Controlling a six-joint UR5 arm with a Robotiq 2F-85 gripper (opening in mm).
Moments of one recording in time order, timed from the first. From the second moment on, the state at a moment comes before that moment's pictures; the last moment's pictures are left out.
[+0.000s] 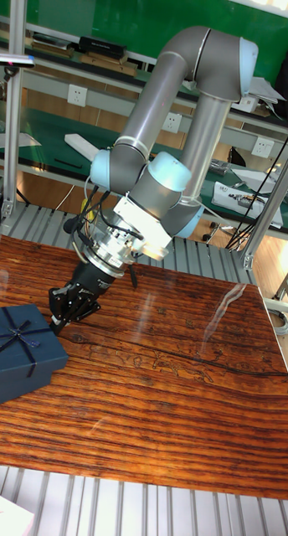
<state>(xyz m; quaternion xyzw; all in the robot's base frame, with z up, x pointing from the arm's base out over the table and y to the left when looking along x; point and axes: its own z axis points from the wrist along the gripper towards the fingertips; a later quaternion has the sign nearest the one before) 0.540 -0.137 0.045 -0.30 0.92 -0.25 0.09</state>
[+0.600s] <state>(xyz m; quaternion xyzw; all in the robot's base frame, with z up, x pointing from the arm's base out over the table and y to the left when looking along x) 0.558 -0.152 0.062 -0.34 0.89 -0.30 0.11</state>
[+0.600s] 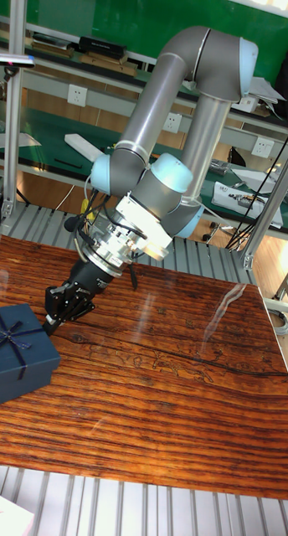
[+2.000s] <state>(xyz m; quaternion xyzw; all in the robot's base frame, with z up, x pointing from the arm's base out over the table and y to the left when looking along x) 0.565 -0.169 0.079 -0.36 0.86 -0.35 0.10</state>
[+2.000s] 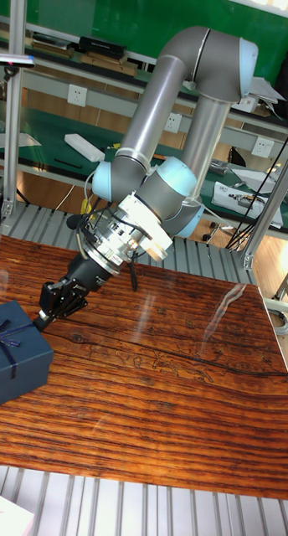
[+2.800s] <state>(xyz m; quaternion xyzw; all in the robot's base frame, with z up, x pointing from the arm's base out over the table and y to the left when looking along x) 0.530 -0.136 0.045 -0.28 0.93 -0.23 0.08</state>
